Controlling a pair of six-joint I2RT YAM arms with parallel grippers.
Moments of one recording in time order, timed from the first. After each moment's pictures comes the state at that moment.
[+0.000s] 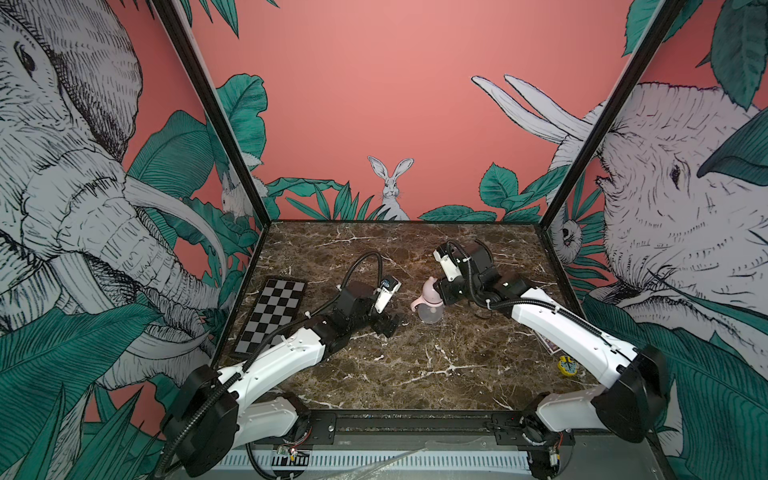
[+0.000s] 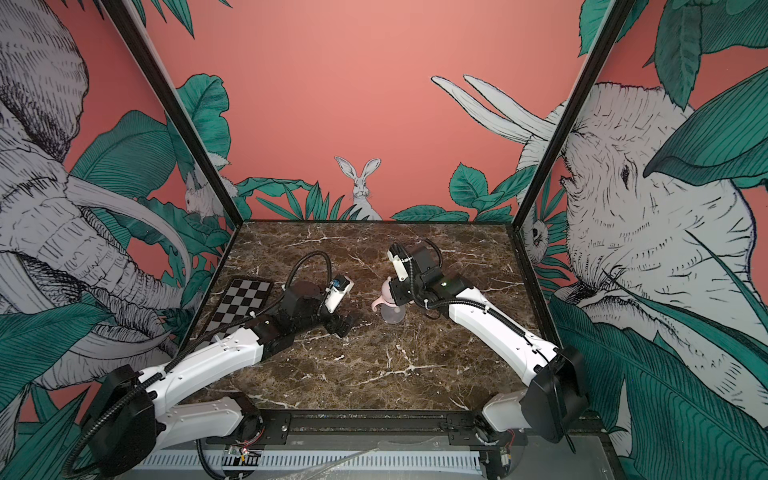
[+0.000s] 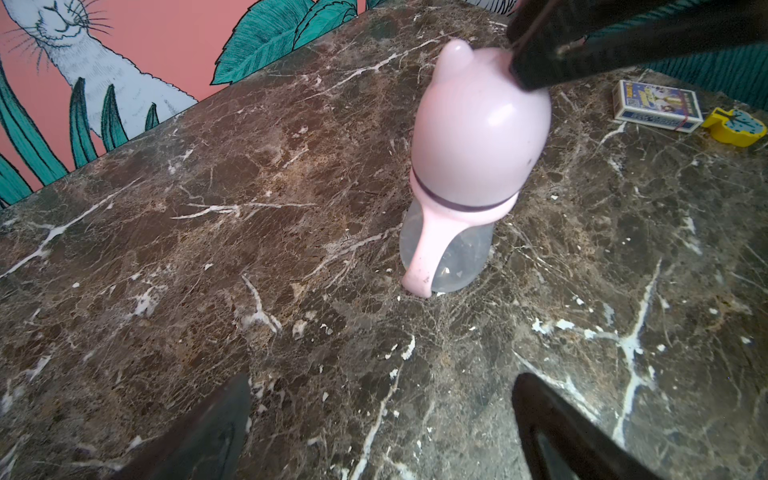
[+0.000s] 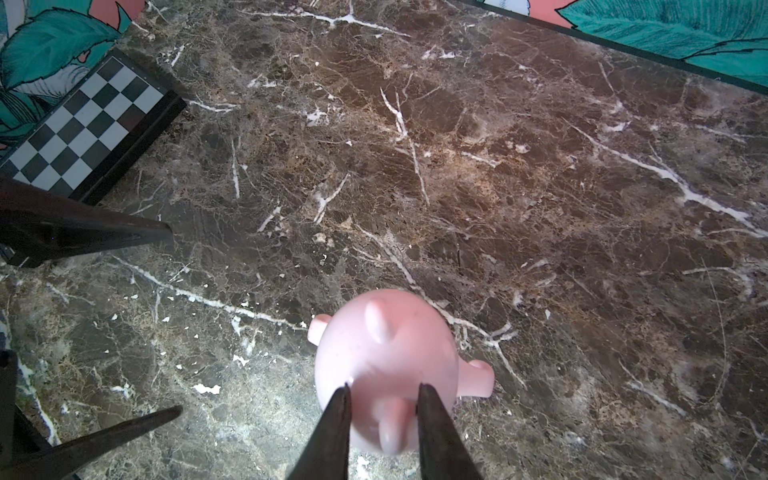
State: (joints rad) left arm -0.74 1.18 0.69 -0.06 0.09 0.09; right arm 0.65 1.38 1.18 -0.60 -0.01 0.14
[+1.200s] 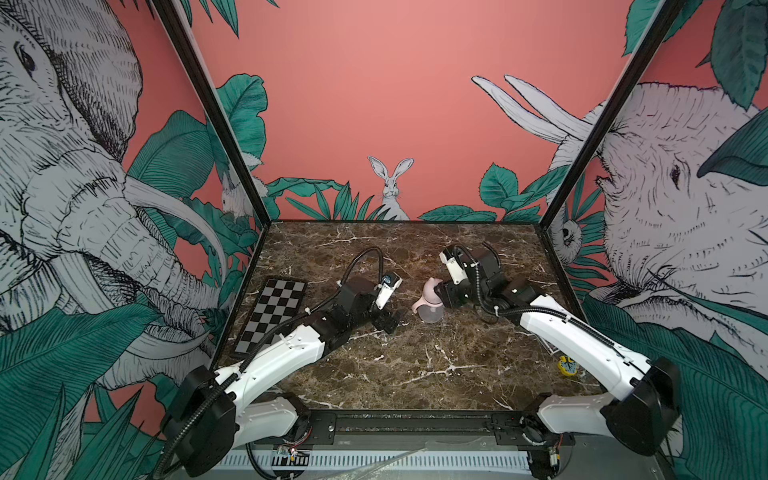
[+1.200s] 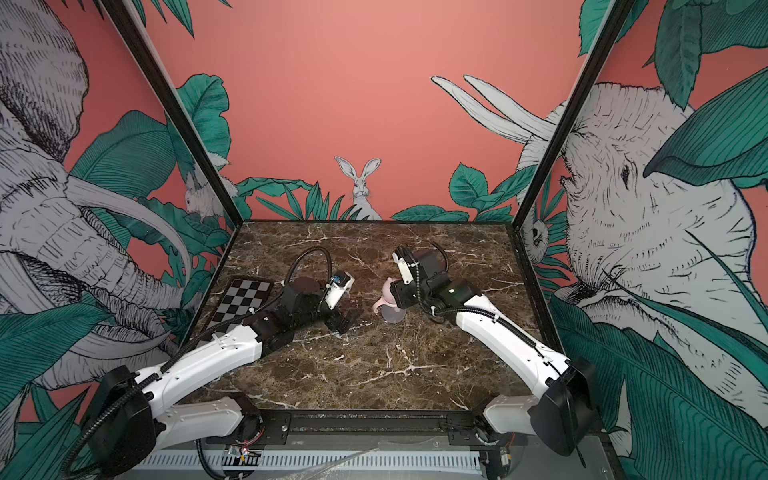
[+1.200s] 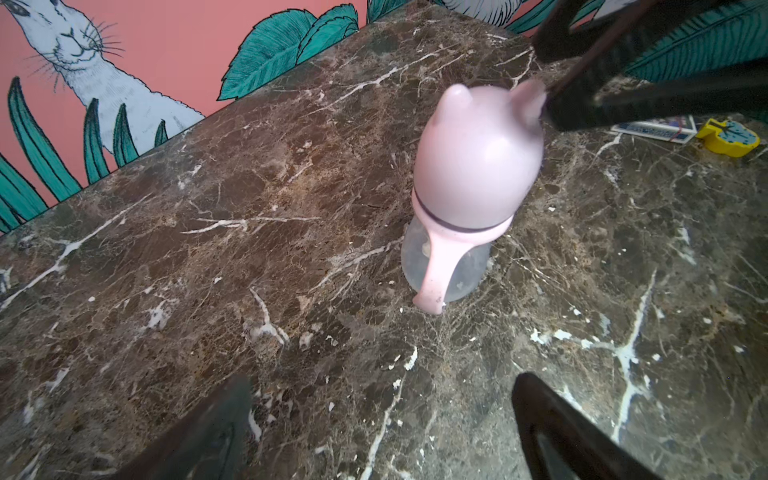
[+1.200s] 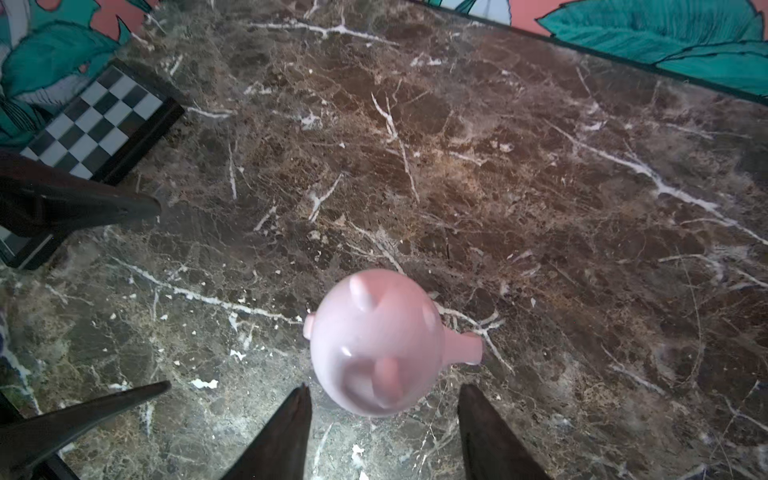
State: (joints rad) left arm -0.74 1.18 0.75 -0.10 0.07 0.11; right arm 0.65 1.30 1.14 -0.59 0.01 0.14
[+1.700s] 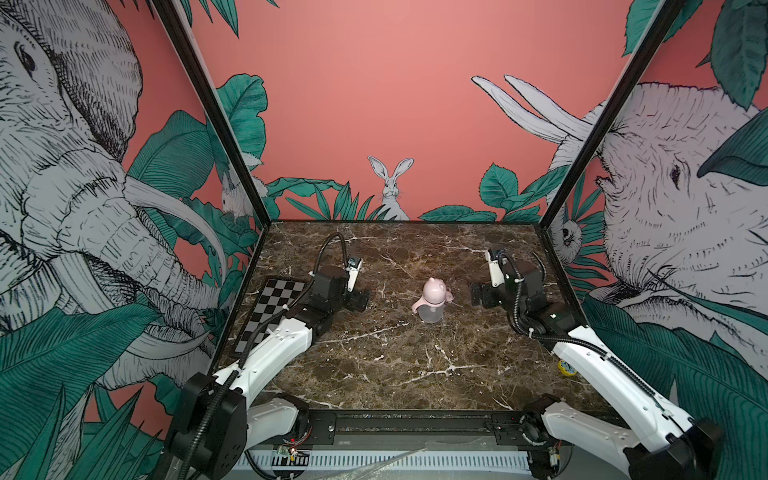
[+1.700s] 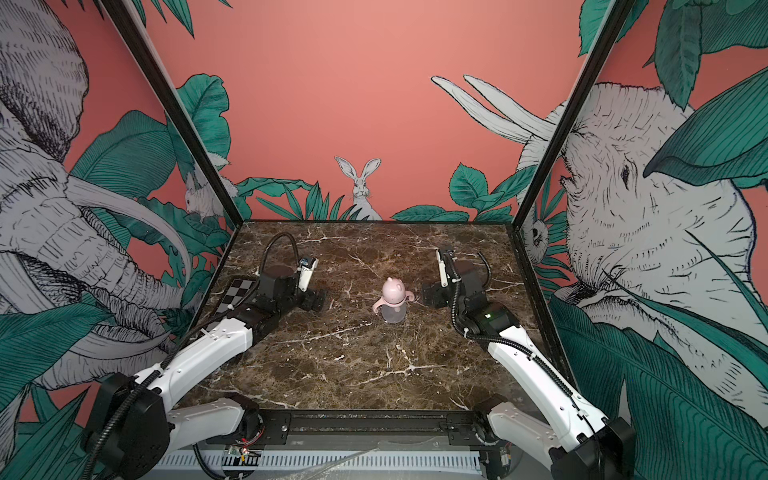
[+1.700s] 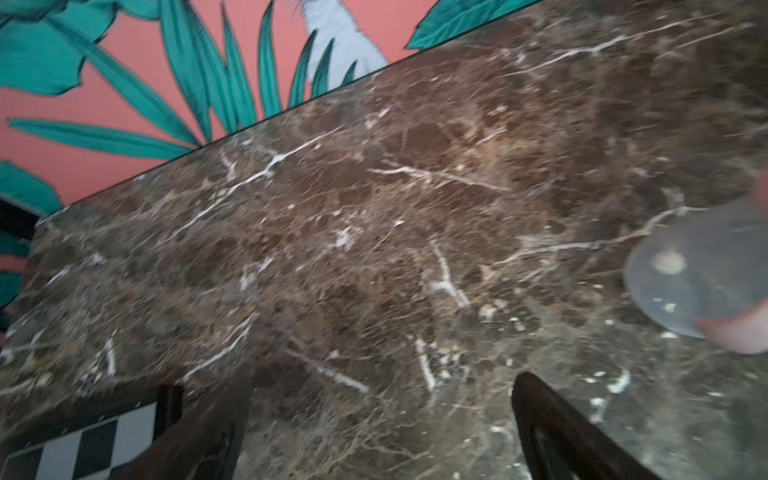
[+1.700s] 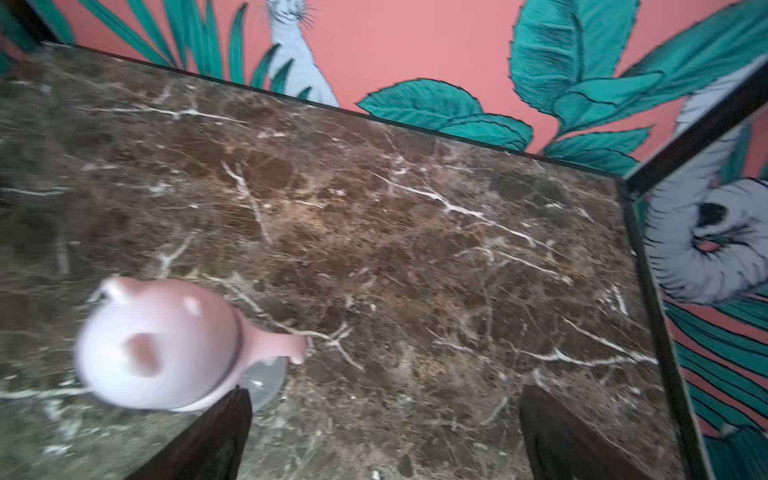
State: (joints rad) left arm -0.41 1.18 0.68 -0.06 -0.07 0.12; right arm 0.44 1.02 0.87 -0.44 0.25 0.03
